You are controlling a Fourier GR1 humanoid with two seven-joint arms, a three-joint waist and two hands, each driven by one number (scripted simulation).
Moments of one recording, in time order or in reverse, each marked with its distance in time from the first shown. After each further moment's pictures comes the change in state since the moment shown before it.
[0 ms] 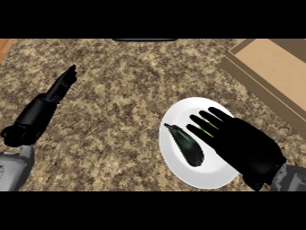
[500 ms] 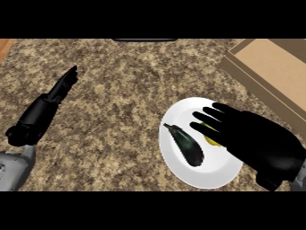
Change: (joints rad) left arm -0.011 0.039 -0.056 0.027 0.036 0.059 -0.023; right arm -0.079 -0.102 -0.037 -0.042 -0.214 0.030 -0.001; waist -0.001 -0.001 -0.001
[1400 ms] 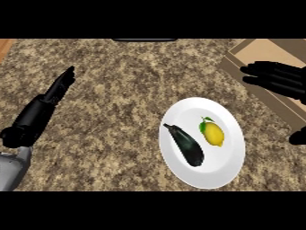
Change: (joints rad) left arm 0.003 0.064 -0.046 -0.011 0.064 0.044 -0.007; right arm -0.030 -0.213 -0.270 0.349 -0.332 -0.298 -0.577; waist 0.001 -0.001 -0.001
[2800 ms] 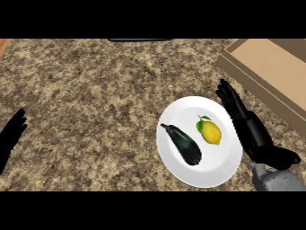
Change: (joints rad) left arm 0.301 0.108 0.121 0.138 0.155 0.089 0.091; right arm 0.318 0.619 0.018 0.046 -0.510 -0.447 0.272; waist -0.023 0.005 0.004
